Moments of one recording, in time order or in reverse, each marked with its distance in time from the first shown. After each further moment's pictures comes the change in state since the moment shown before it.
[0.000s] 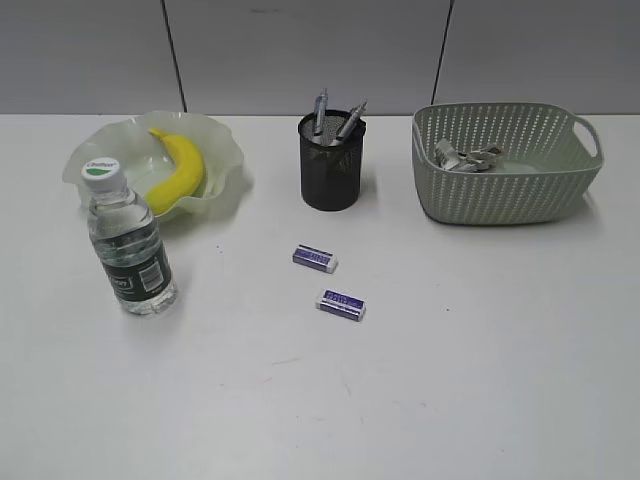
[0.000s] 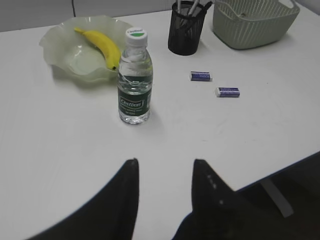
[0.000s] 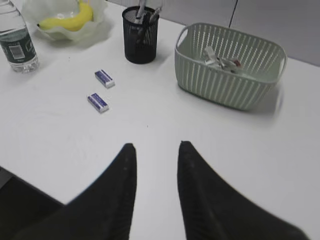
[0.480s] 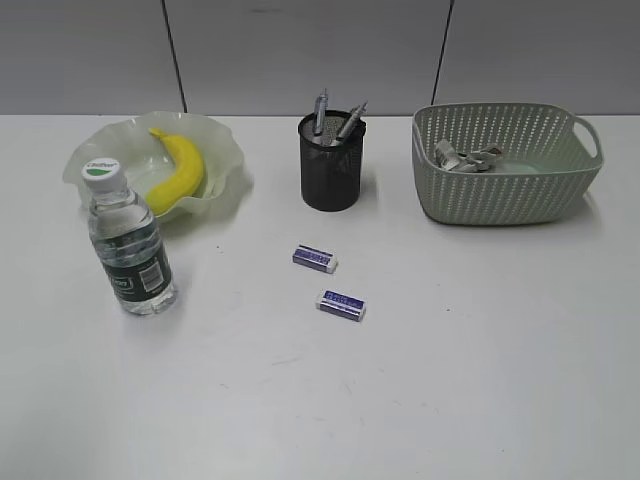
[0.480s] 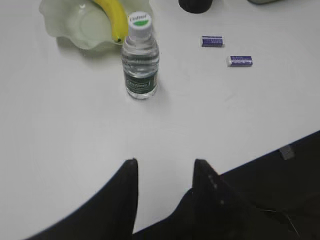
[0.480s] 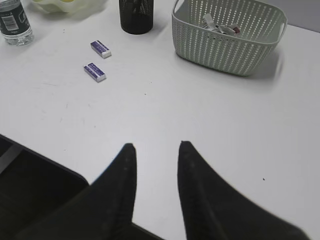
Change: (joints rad) left arm 0.001 0.479 -0.308 0.012 0.125 -0.015; right arm 0.000 -0.172 0.028 0.009 0.208 0.021
